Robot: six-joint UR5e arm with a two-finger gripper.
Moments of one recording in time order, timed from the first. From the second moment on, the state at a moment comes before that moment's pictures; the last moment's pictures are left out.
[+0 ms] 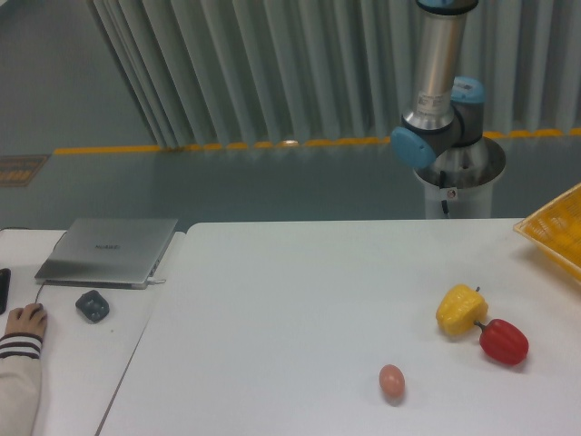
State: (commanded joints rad) arm 3.06 -1.77 -1.61 -1.33 1.61 1.85
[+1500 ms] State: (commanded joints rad) arm 2.75 -1.87 -1.47 -1.33 1.56 1.93
